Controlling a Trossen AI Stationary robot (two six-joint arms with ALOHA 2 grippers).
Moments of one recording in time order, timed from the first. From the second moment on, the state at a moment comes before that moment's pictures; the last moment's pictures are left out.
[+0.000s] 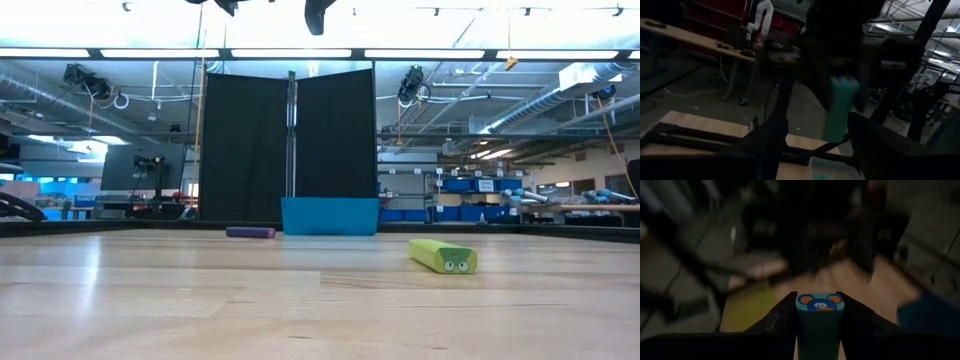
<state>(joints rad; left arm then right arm) 0.26 1.50 1.27 0.34 0.41 -0.36 0.00 1.22 1.45 -0.58 0.09 0.35</state>
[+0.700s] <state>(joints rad) 0.31 1.50 1.27 0.35 0.41 -0.35 0.73 1.22 1.16 -1.06 0.01 1.20</state>
